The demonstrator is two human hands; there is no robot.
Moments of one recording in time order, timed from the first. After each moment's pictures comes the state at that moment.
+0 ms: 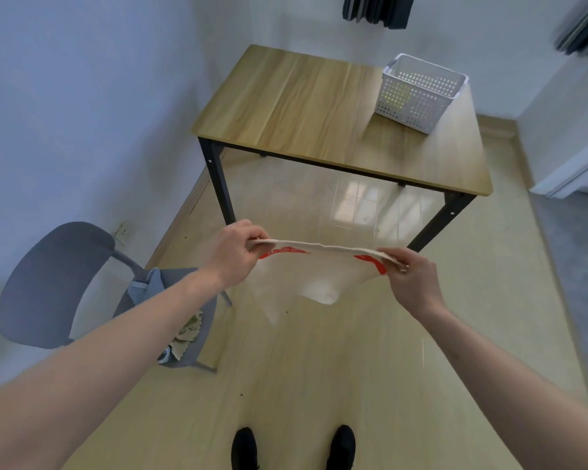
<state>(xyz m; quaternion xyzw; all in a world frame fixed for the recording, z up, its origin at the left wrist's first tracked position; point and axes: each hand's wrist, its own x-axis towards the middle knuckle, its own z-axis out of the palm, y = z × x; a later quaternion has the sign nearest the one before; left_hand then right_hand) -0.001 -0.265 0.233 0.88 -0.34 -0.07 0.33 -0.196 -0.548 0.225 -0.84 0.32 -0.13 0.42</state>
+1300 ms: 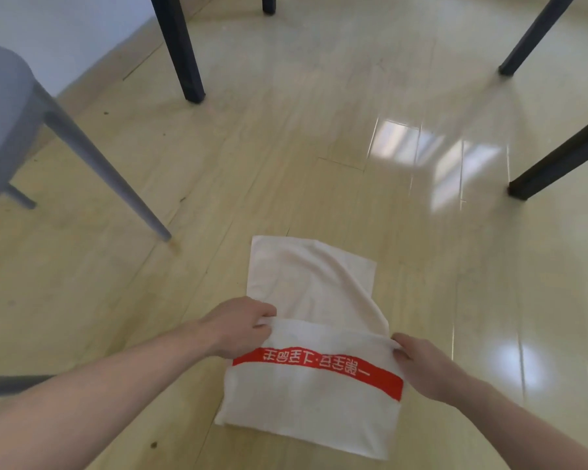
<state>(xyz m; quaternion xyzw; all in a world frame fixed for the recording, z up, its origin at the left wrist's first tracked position) -0.003 -0.312 -0.573 0.85 -0.34 -0.38 0.13 -0.194 -0.613 -0.573 -0.87 0.24 0.31 0.29</state>
